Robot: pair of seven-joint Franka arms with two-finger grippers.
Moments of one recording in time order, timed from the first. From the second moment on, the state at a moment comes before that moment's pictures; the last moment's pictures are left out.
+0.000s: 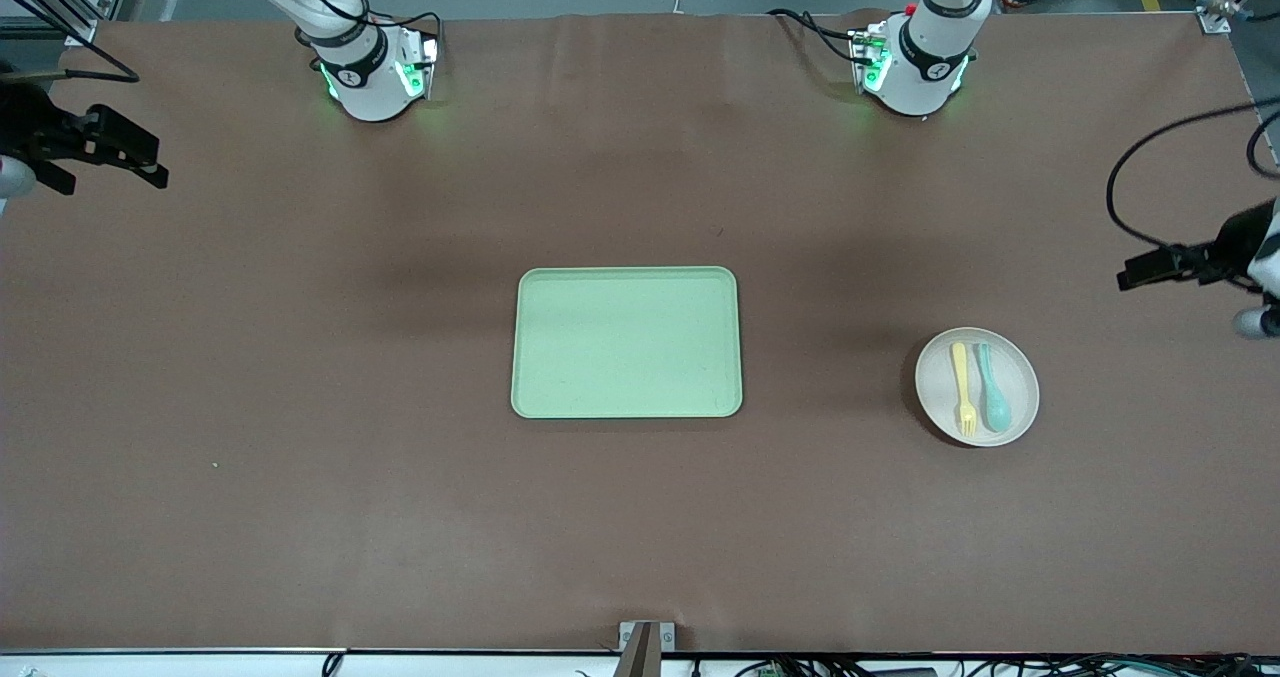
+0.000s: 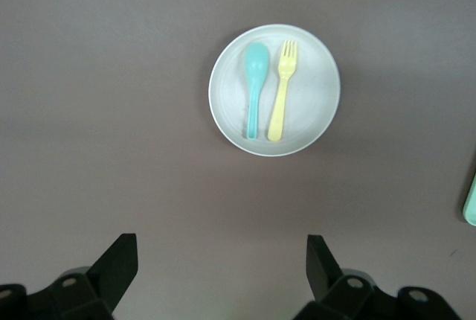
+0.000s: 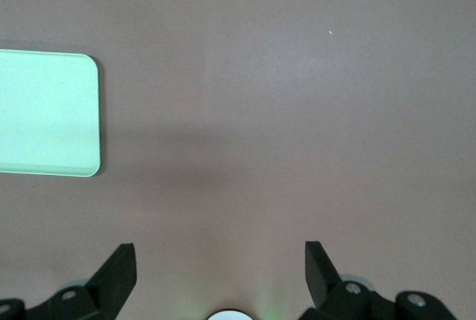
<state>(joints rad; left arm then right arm) 0.17 0.25 0.00 -1.60 -0.08 1.67 0.14 0.07 -0.06 -0.04 -1.55 0.00 1.44 -0.05</state>
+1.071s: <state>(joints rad) 0.28 0.70 -0.02 -1.66 -0.27 2.13 0.45 0.07 -0.04 -0.05 -1.55 0.00 1.44 -0.05</state>
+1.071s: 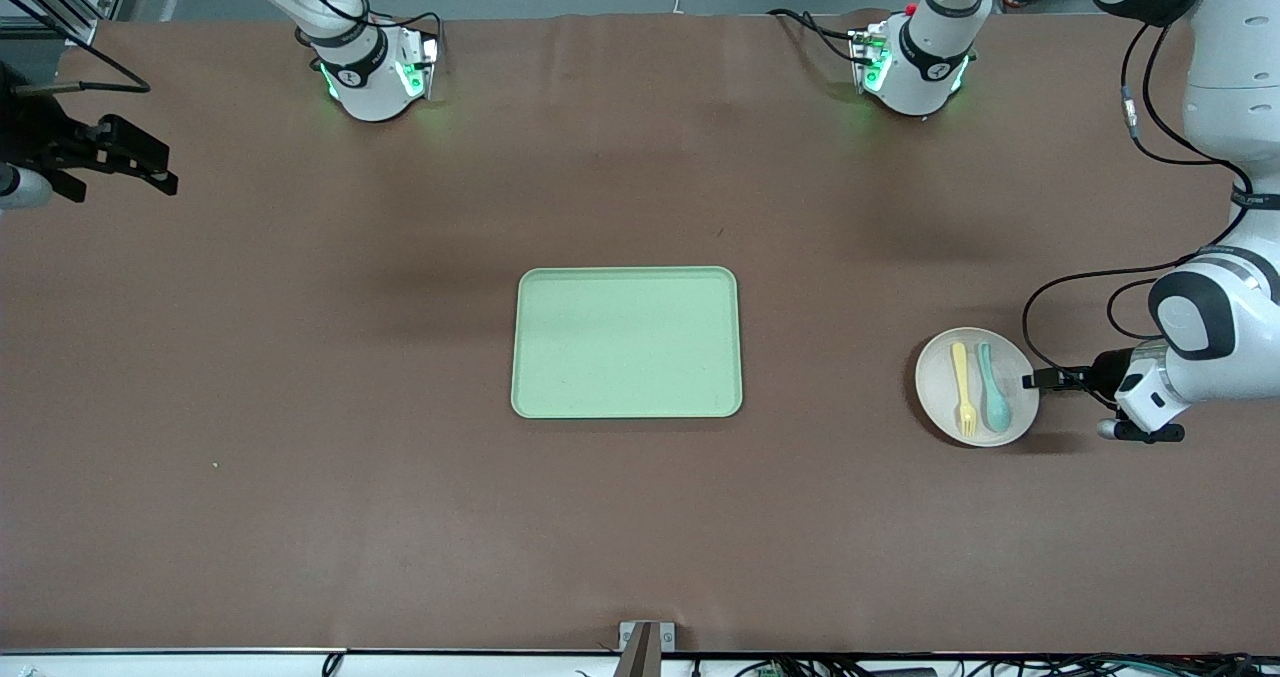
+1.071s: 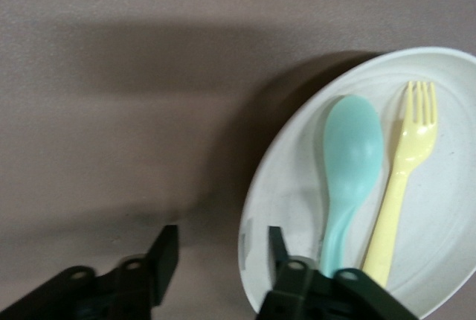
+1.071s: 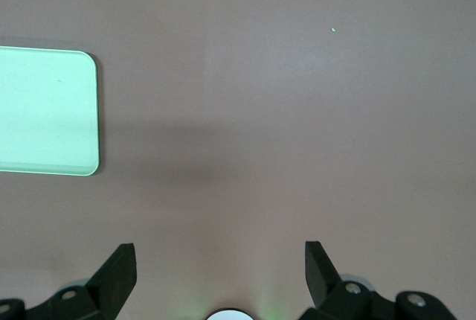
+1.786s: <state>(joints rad) 0.28 0.70 -0.04 -1.66 -0.27 2.13 0.47 0.07 -0.04 -0.05 -1.55 0.00 1.44 -0.05</state>
